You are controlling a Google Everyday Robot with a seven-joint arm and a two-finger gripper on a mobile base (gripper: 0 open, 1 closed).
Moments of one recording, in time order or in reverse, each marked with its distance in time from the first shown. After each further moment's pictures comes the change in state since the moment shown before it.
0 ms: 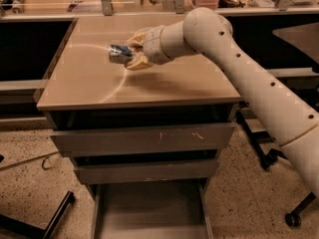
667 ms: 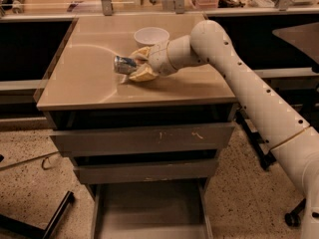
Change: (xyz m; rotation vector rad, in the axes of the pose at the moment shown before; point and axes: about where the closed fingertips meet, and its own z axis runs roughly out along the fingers) arm 0.030 0.032 0.016 -0.124 -0.095 0.158
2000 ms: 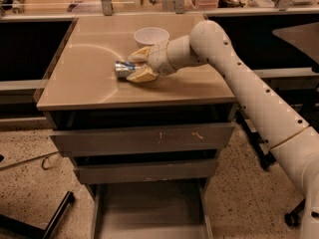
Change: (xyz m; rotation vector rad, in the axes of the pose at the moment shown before) arm 0.000 0.000 0.000 0.000 0.000 0.000
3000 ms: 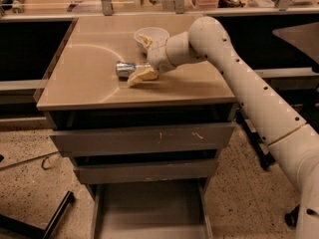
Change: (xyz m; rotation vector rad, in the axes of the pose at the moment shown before) arm -0.004 -0.007 0.002 0.000 0.000 0.000
